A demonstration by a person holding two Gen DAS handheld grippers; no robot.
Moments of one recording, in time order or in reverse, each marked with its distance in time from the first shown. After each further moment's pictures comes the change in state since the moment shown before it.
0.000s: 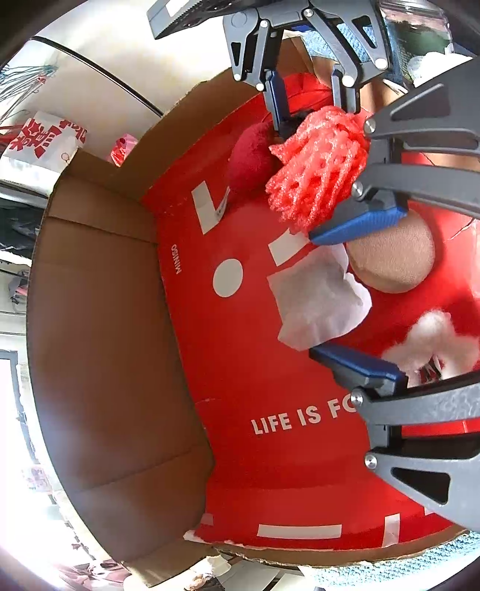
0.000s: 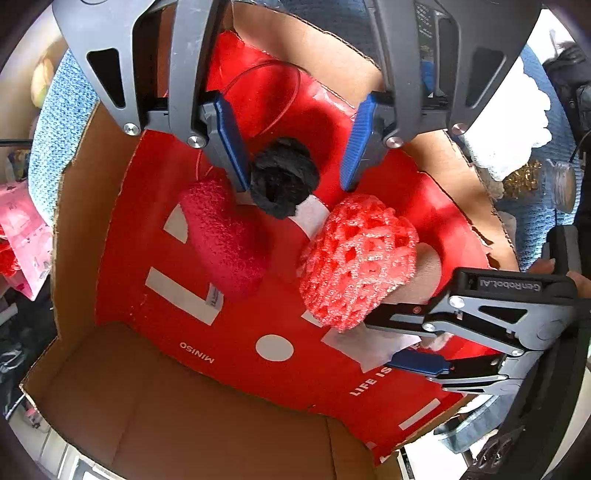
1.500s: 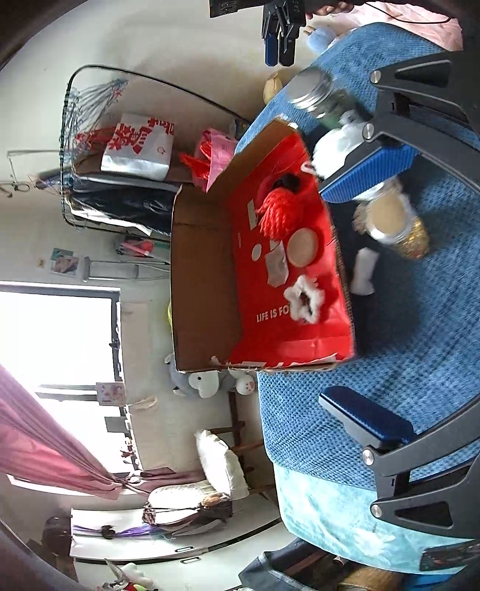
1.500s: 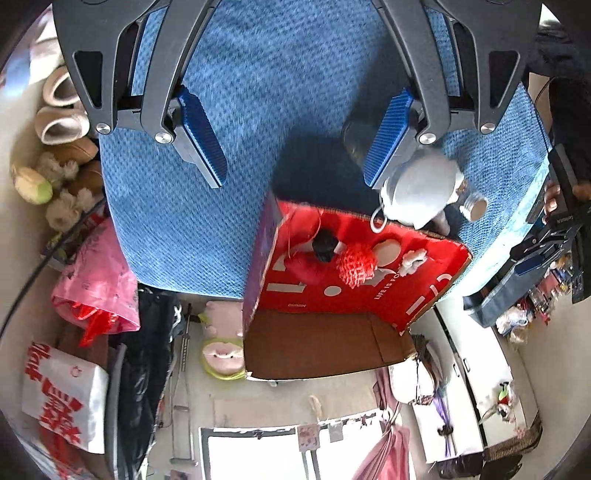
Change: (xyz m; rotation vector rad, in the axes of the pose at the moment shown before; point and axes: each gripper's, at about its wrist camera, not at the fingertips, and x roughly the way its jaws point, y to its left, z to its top) left arm -0.201 -0.027 -0.158 -0.095 -0.430 0.193; right arm -0.161 0.010 -0.187 0.342 -0.442 -0.081
